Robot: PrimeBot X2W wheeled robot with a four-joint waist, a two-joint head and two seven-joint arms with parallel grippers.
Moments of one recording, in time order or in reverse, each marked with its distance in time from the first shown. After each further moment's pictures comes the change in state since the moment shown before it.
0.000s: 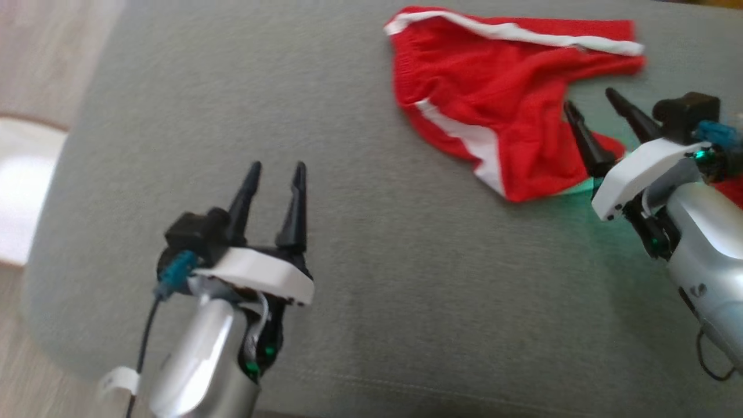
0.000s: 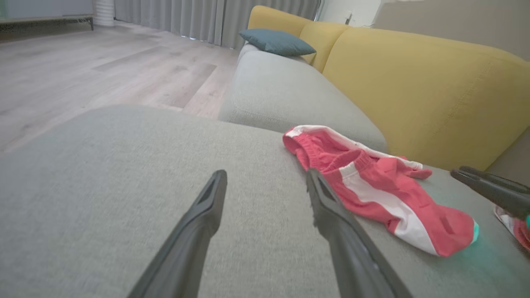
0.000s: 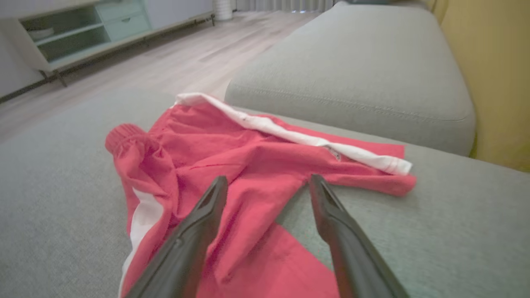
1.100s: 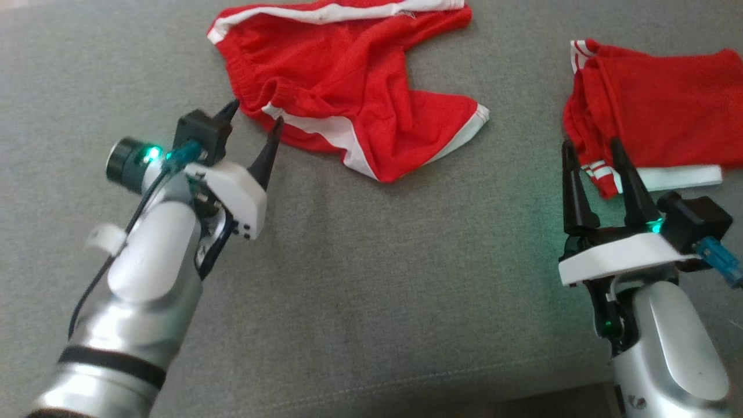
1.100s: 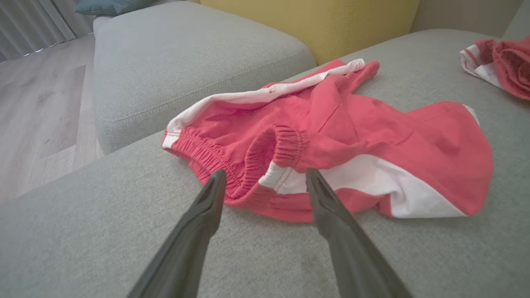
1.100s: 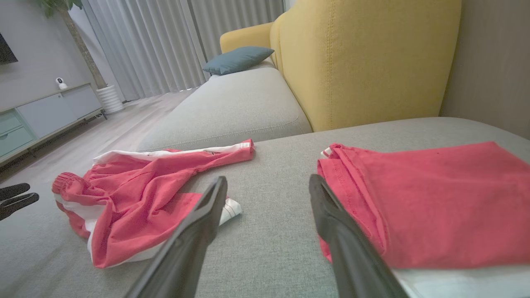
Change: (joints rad) left arm -0.414 0.143 -0.119 0.454 0.195 -0.168 0.103; right arm 0.537 0.370 -0.744 -0.592 -0.512 0.000 0.036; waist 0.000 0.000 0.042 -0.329
